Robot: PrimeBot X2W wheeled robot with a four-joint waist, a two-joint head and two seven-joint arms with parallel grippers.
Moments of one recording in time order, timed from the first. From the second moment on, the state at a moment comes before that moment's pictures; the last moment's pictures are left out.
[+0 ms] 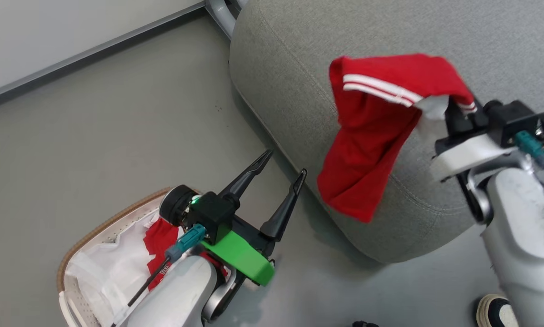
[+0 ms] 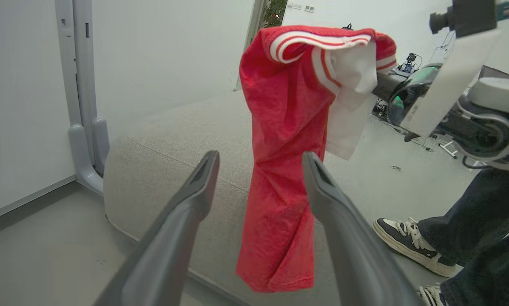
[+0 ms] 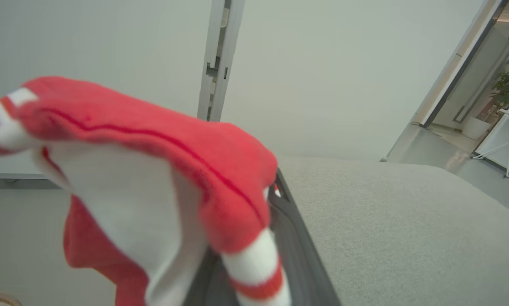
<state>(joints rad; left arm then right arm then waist) -0.42 0.16 -0.71 0.22 -0.45 -0.13 -0.26 -0.54 -0.18 0.11 0.35 0.10 0.13 -0.26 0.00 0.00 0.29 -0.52</state>
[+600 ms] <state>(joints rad) -0.51 0.26 -0.75 0.19 -0.46 -0.13 -0.26 -1.07 -0.51 -0.09 0.56 -0.11 0.13 -0.15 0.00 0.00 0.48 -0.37</state>
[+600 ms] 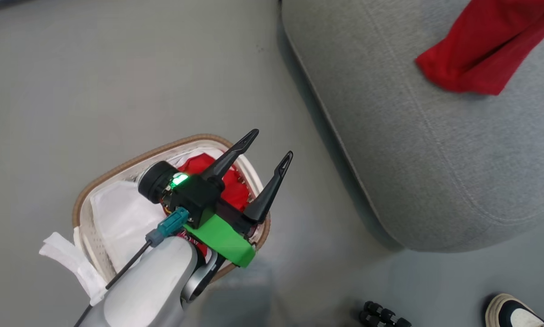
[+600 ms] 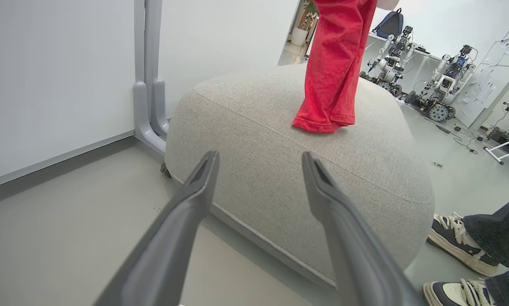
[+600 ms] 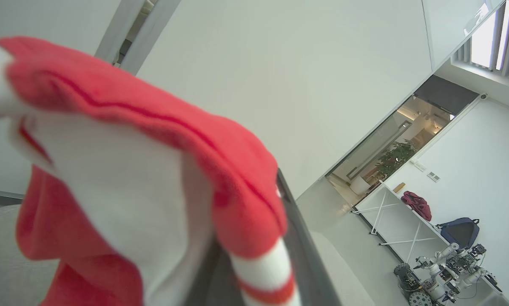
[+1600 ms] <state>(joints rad) -0.54 0.28 -0.67 0.23 -0.45 -0.13 -0.26 -0.88 -0.45 -0.46 0.95 -0.19 0.13 -0.26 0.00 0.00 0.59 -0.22</state>
